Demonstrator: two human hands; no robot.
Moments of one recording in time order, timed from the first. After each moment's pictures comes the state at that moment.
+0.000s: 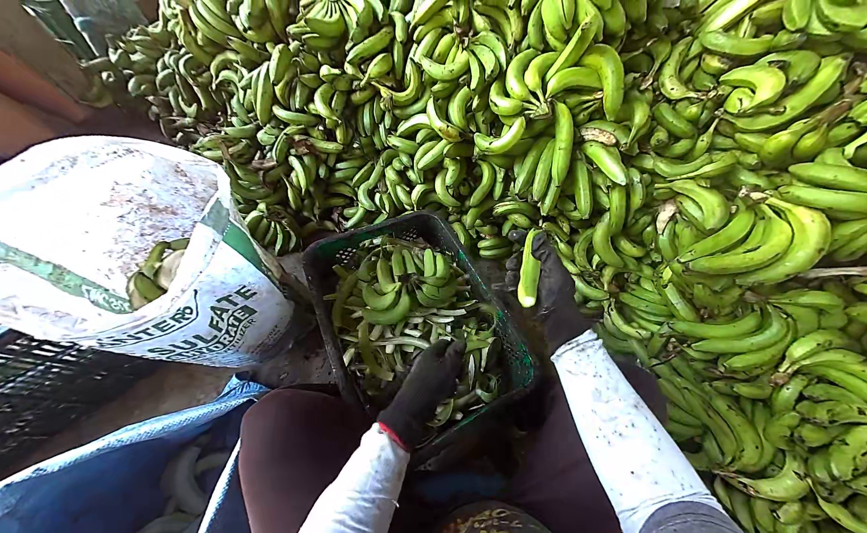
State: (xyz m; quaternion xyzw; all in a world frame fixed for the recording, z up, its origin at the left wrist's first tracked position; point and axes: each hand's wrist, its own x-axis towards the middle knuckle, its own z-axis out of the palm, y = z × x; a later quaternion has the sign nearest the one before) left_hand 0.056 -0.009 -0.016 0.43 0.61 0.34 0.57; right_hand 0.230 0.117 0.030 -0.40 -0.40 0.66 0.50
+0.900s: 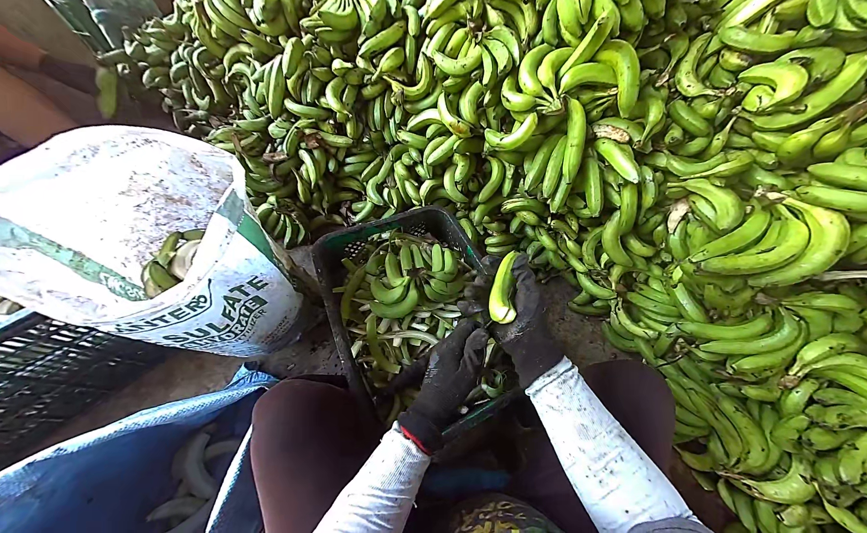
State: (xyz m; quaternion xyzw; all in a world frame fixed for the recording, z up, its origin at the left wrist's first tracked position) left_hand 0.074 -0.013 -0.028 0.58 0.55 0.49 0.34; right_hand 0.175 0.076 0.030 -0.36 -0.28 0.72 0.53
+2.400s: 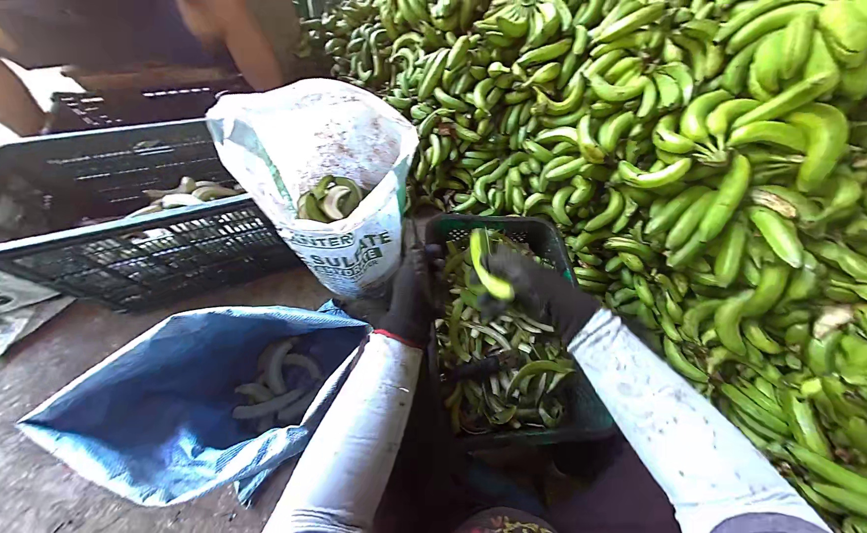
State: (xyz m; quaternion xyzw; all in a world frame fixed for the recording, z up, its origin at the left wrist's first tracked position) left_hand -0.098 -0.005 0.008 0.05 0.47 0.77 0.43; right_hand 0.048 0.085 0.085 -0.32 -0.66 0.68 0.03
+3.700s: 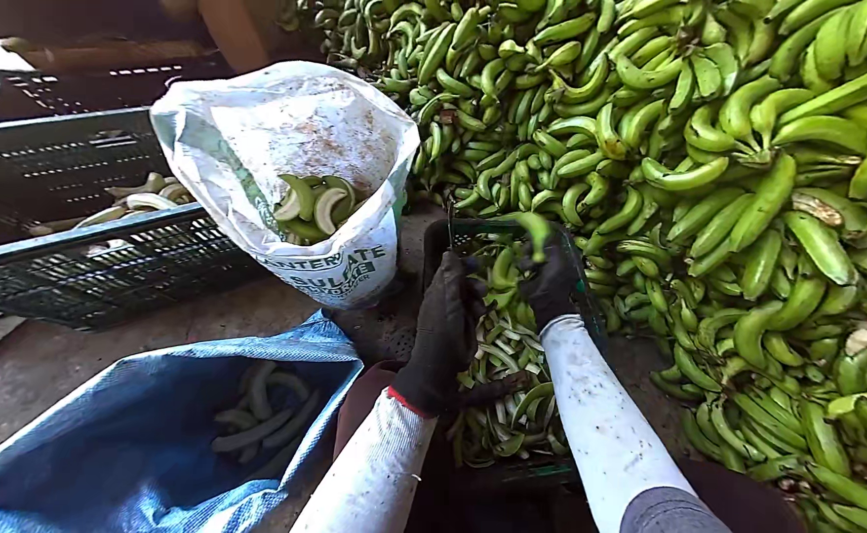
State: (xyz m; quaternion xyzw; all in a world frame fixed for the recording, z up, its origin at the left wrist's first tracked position) left_hand -0.072 0.005 0.028 0.14 0.46 0.76 0.45; right_hand 0.027 0.173 -0.045 -0.43 -0.53 0.60 0.42
